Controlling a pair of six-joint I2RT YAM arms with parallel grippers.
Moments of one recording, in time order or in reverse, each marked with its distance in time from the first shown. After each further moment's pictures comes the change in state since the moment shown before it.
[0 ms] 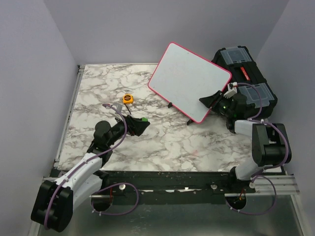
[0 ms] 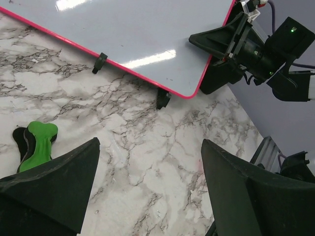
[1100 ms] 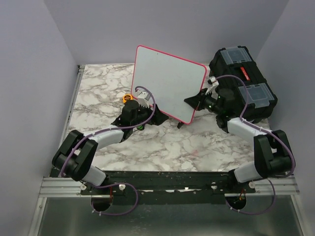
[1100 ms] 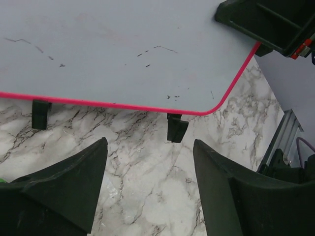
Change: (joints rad) left arm -0.187 0.583 0.391 -0.049 -0.042 0.089; right arm 0.227 -0.123 0.098 -0.166 0.019 -0.301
